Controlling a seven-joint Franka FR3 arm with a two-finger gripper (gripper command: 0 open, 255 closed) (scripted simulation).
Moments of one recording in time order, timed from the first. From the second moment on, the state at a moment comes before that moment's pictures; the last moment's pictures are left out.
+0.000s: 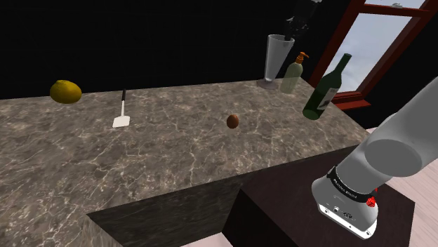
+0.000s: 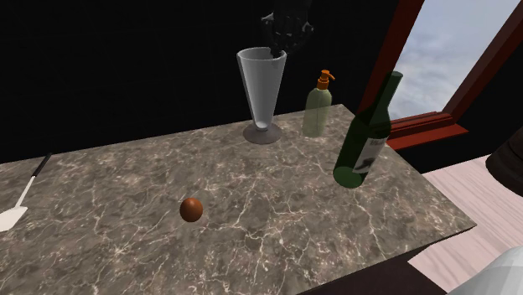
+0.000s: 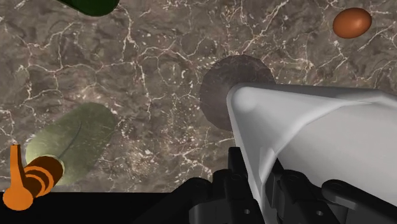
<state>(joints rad) -0.11 -0.04 -0.41 -1.85 0.18 1.74 -0.23</state>
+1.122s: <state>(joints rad) -0.11 -0.02 -0.41 -1.59 0.18 1.51 -0.20</state>
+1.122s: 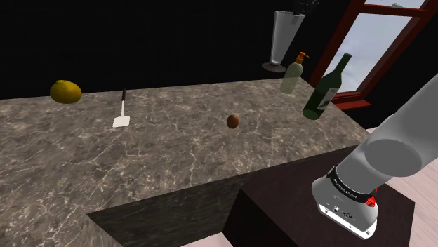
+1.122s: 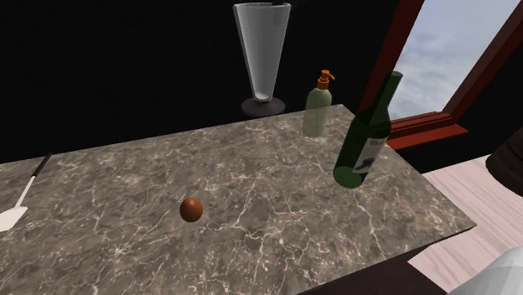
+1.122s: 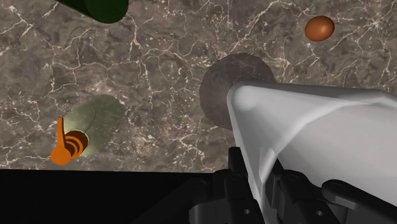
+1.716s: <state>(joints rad) -0.12 0.04 -0.42 -1.41 0.21 1.37 -0.19</state>
